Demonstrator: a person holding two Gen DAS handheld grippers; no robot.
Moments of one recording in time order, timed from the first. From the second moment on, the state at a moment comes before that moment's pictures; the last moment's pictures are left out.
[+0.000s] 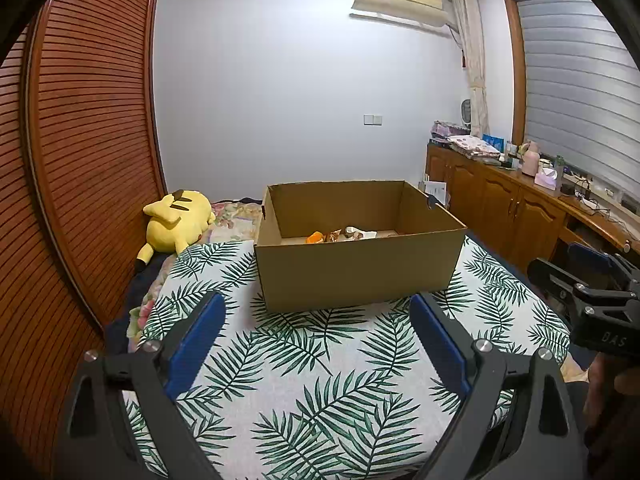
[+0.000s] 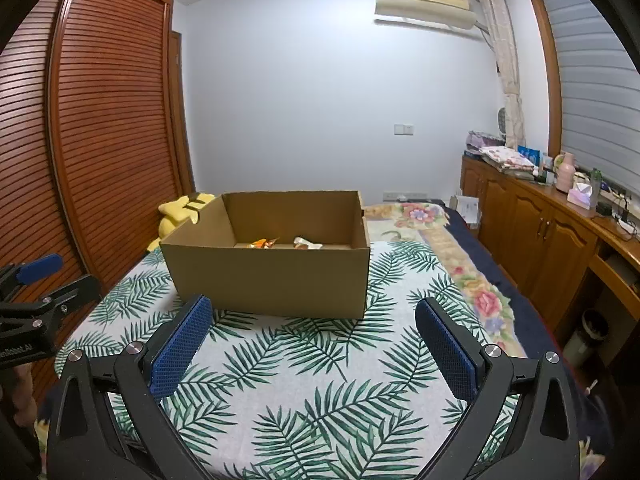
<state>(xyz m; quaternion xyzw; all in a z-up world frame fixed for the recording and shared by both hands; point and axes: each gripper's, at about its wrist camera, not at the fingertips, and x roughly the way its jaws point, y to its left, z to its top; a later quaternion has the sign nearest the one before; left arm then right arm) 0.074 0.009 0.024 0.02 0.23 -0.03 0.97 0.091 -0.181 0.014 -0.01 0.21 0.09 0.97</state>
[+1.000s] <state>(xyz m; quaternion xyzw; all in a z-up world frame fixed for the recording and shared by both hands) 0.072 0.010 0.026 0.02 0.23 -0.03 0.97 0.091 -0.181 0.014 -0.01 0.21 0.09 0.97</state>
